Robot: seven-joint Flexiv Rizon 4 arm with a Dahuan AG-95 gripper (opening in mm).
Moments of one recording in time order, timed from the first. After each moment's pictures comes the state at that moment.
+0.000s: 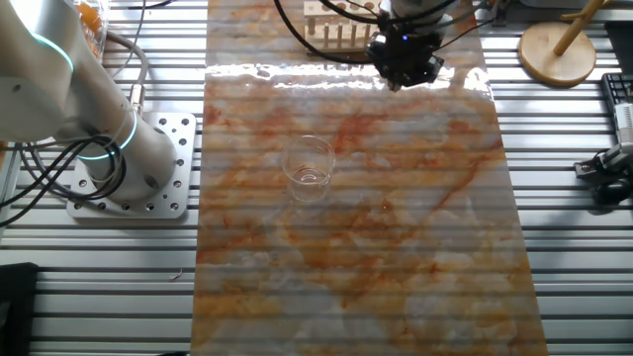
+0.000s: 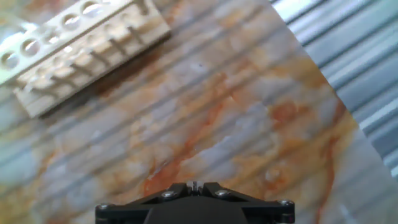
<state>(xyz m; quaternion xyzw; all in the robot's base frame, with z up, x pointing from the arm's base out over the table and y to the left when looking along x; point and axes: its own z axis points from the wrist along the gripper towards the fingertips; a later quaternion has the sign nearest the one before) 0.493 0.083 0.154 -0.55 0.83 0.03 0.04</state>
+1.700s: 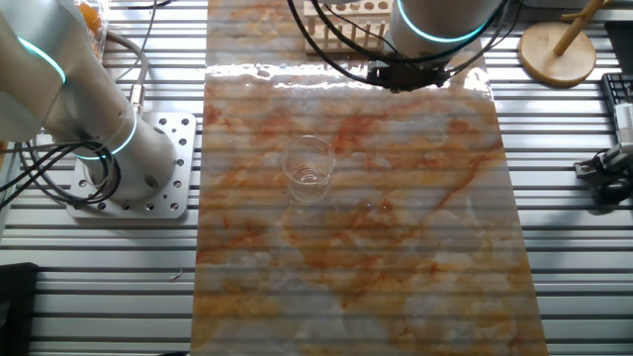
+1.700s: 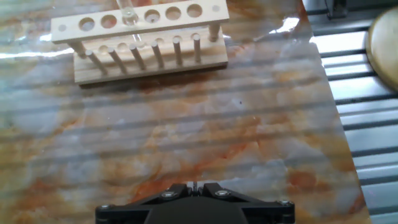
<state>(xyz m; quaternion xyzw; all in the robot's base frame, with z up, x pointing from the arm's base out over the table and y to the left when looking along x) 0.497 0.084 0.145 -0.68 0.72 0.11 0.09</state>
